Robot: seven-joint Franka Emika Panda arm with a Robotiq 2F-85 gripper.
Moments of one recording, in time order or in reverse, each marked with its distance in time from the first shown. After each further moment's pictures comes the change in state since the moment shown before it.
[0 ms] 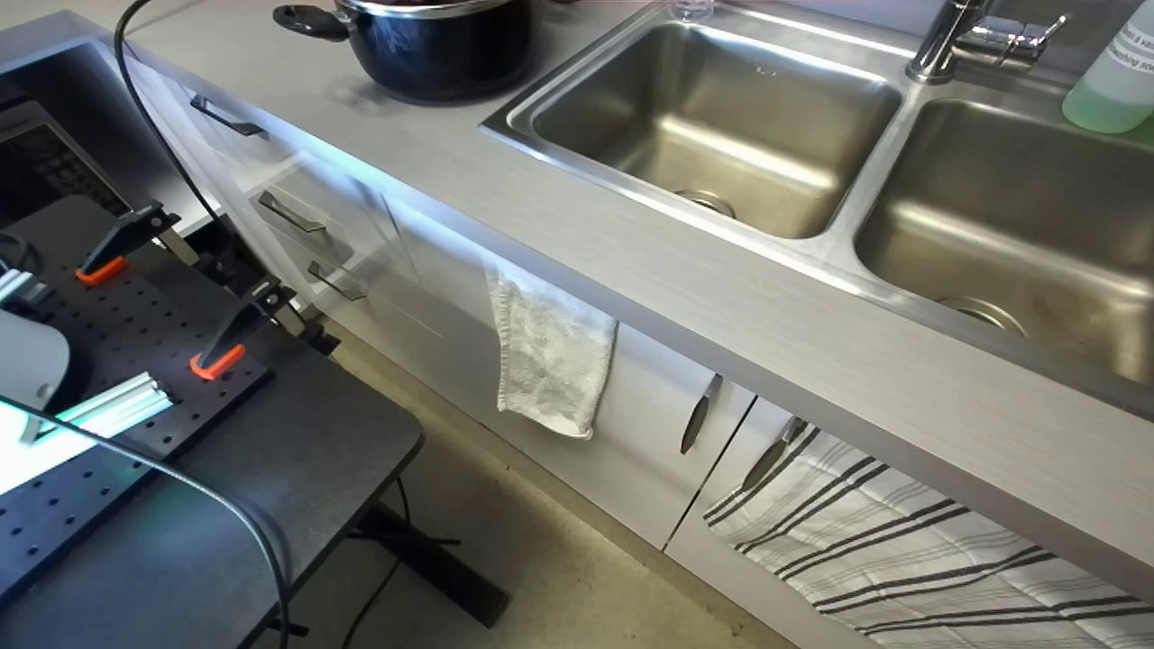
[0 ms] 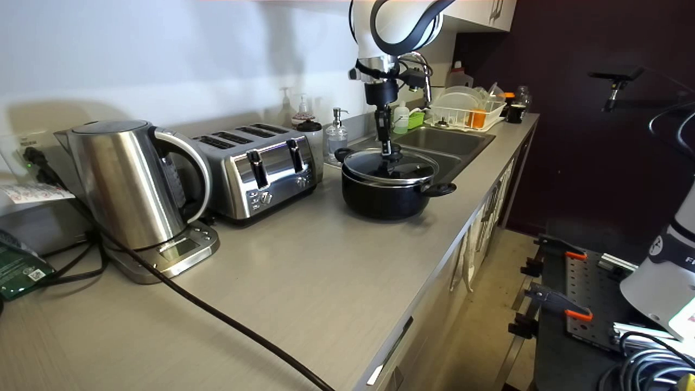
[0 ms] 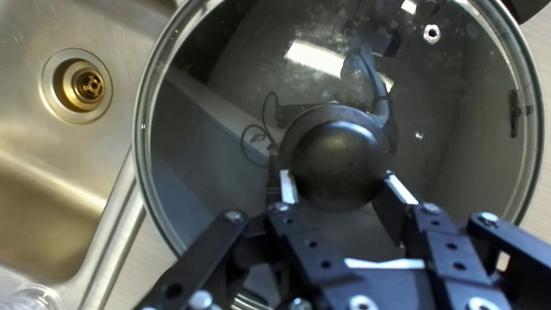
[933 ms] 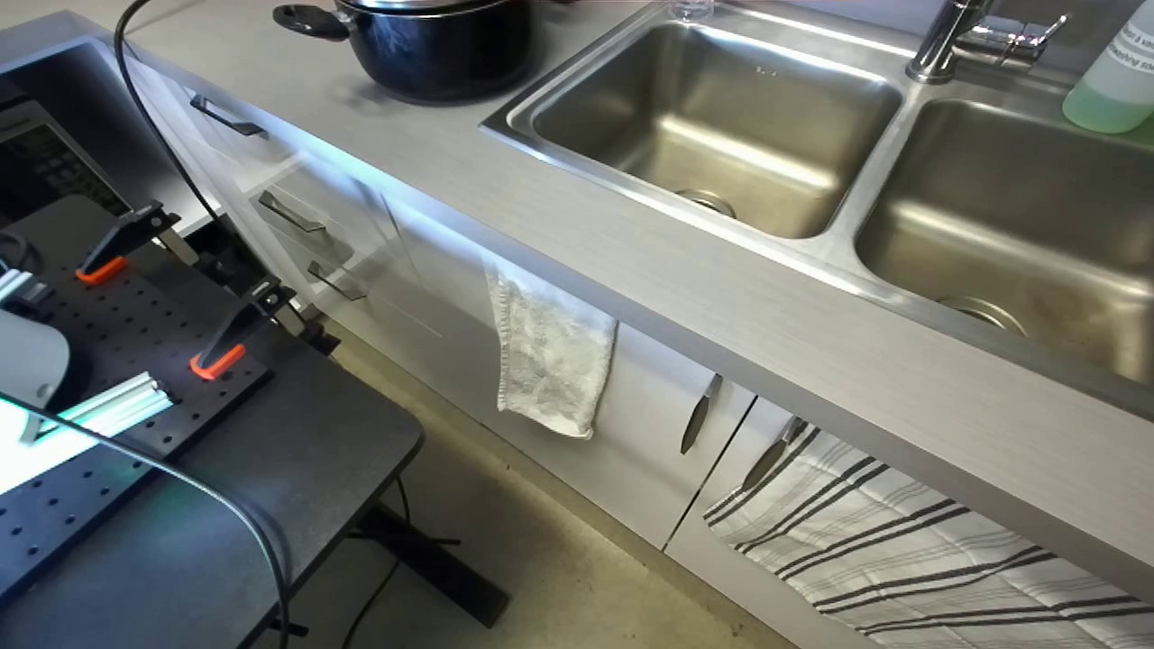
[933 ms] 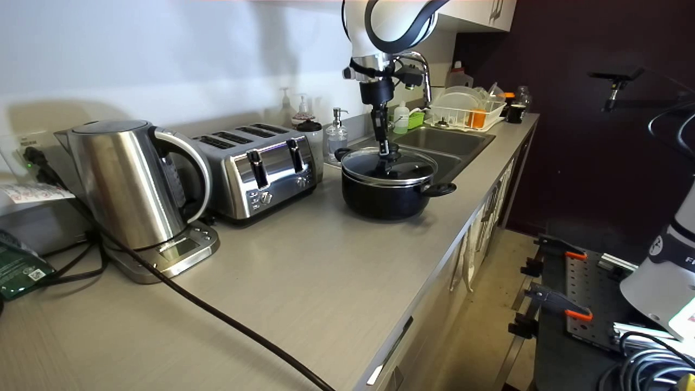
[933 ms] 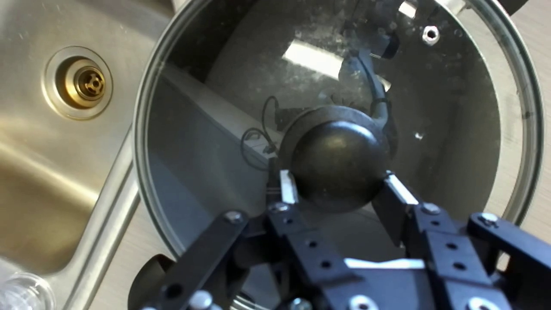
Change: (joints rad) arm 0.033 0.007 0.001 0.026 -0.025 -0.039 0.023
